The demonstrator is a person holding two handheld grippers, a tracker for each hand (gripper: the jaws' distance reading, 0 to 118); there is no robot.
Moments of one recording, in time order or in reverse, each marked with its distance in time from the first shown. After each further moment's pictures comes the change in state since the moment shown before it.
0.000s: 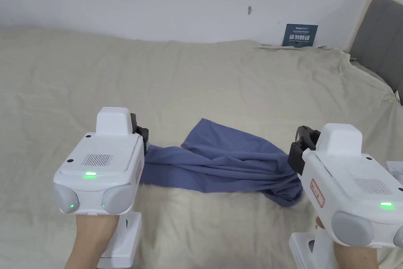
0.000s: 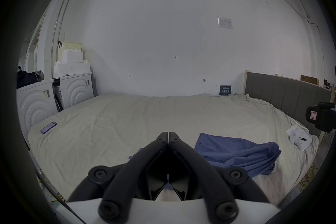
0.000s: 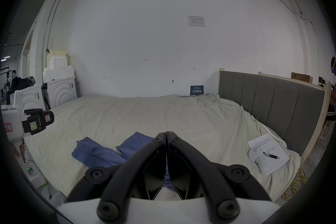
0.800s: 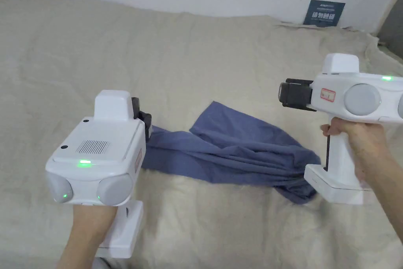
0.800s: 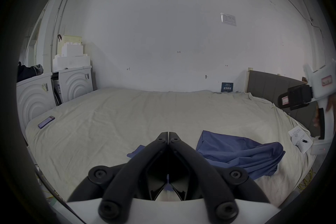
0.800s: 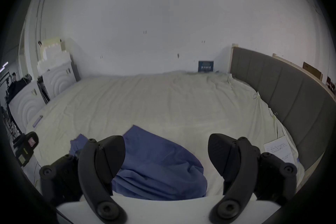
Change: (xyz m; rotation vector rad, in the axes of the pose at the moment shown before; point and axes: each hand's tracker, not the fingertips) left arm -0.011 -0.006 -0.030 -0.044 0.010 0.036; right arm 0.014 0.069 -0.175 -0.396 0.063 0.019
